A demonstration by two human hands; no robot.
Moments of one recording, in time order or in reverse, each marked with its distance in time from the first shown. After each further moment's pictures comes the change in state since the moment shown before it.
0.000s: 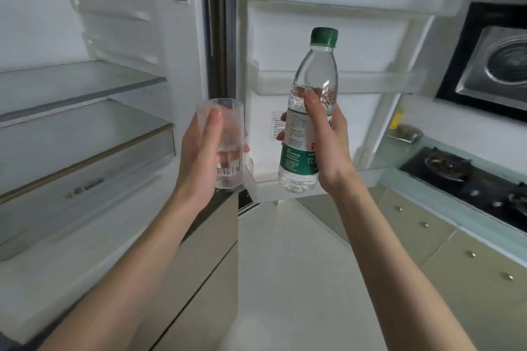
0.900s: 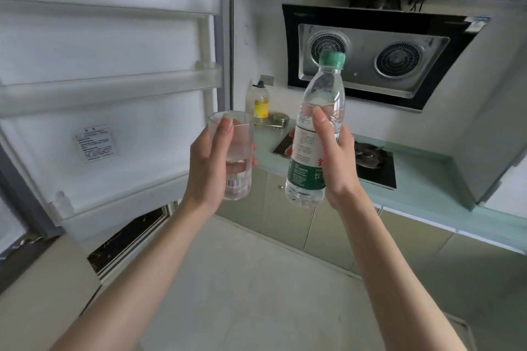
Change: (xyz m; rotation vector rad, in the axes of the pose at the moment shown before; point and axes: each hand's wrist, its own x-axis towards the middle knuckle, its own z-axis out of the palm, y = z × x) left_hand -0.093 -0.008 0.314 -0.254 -0.460 -0.078; right_hand -0.077 -0.066 -0.317 -0.175 0.457 -0.108
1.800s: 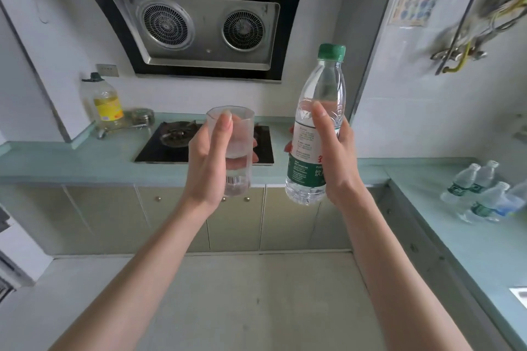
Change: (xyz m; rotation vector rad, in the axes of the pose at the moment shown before) left_hand 0.025 -0.125 0.341 -0.117 -0.419 -0.055; right_hand 0.051 -0.004 -0.325 -0.208 0.454 -0.045
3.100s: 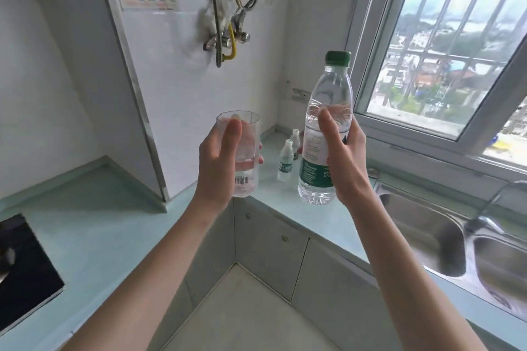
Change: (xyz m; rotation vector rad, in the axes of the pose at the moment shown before) left_hand 0.186 -0.190 0.437 -0.358 -0.850 -0.172; right_hand 0.177 0.057 -0.327 -0.419 0.869 -0.151
